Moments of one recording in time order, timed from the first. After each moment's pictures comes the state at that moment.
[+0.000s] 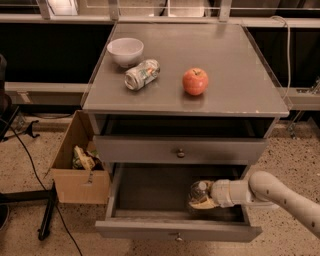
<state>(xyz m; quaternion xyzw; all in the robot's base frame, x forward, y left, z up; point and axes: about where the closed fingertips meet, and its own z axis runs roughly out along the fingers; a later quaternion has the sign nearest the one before) 0.522 -0.149 0.432 -0.57 0.68 0.26 0.39</state>
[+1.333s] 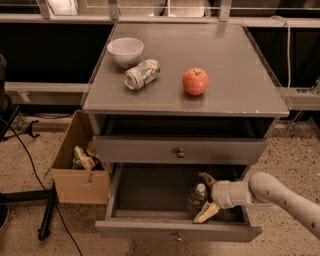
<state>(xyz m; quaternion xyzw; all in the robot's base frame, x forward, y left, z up) 0.522 -0.149 0.432 -0.57 0.68 0.26 0.39</state>
